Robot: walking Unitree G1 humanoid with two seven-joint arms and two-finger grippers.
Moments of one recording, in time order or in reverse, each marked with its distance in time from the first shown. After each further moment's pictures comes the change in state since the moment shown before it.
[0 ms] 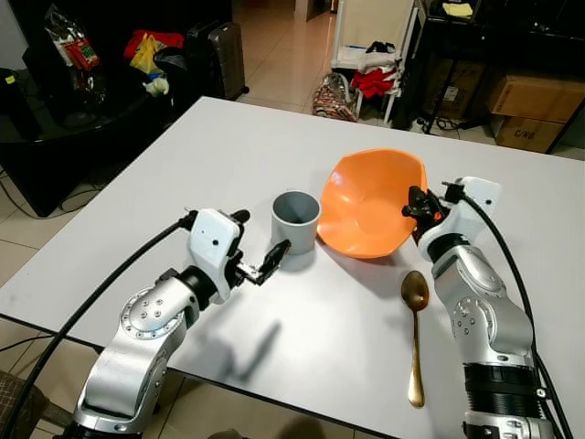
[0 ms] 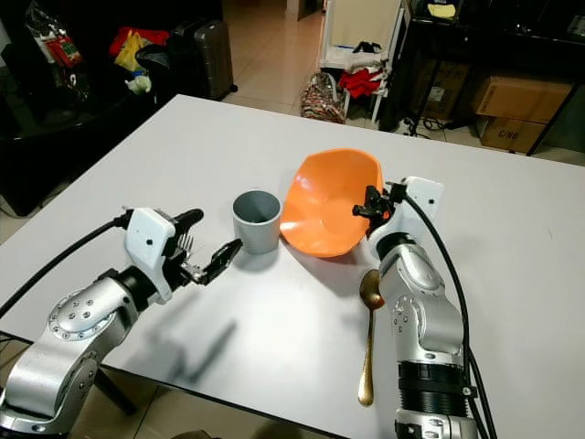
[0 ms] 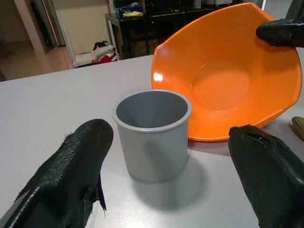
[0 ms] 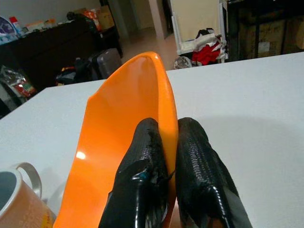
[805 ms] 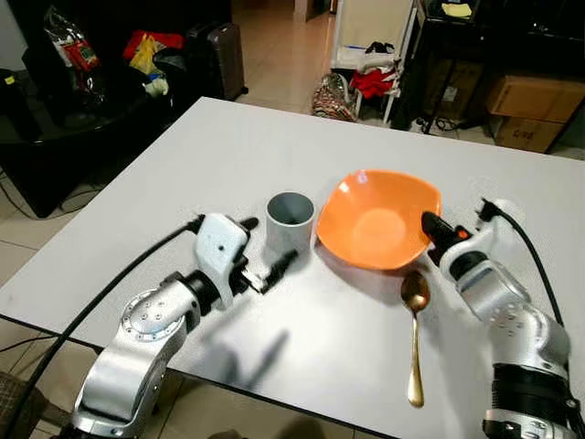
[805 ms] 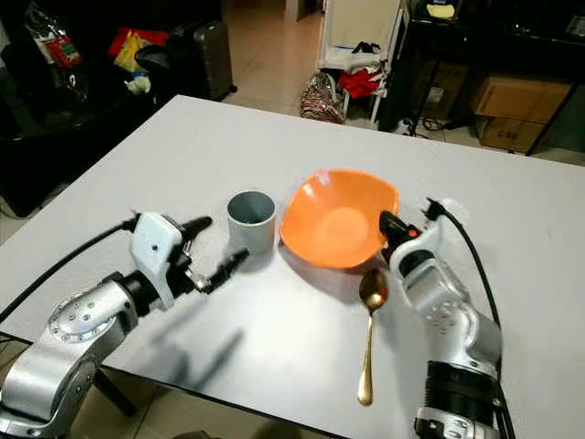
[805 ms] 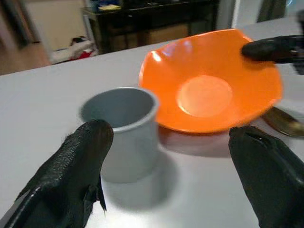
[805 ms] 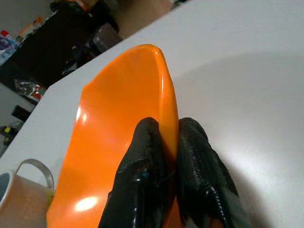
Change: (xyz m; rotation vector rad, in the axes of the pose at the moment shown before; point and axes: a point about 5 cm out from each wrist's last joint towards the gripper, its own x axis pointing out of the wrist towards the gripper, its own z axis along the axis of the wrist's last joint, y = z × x) left arm -0.002 -0.011 0.000 0.004 0.031 -0.115; right arm -0.011 -0.041 -0.014 0.358 0.200 -0.055
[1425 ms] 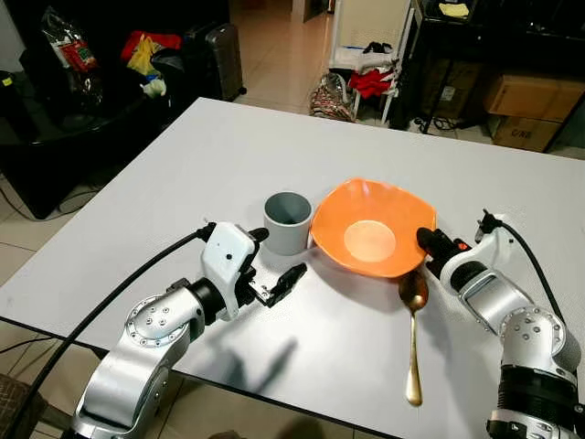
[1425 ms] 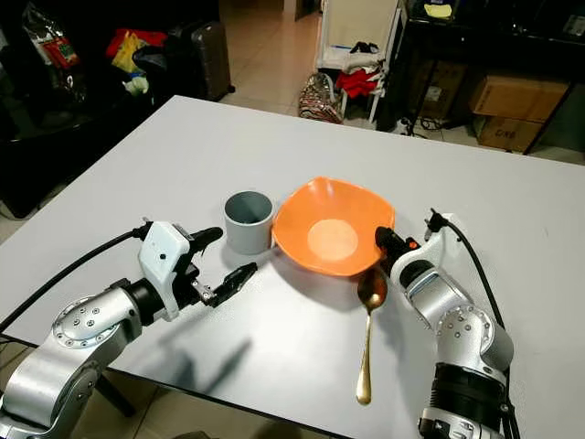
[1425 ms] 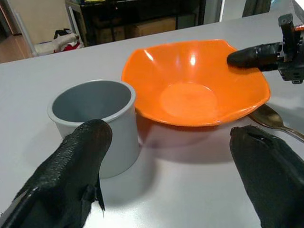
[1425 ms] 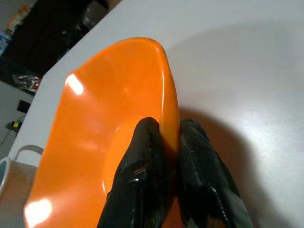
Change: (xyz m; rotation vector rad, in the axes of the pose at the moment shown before) left arm 0.000 -0.006 -0.004 -0.021 0.023 -0.038; right arm -0.004 -0.007 -0.008 0.106 0.115 -0.032
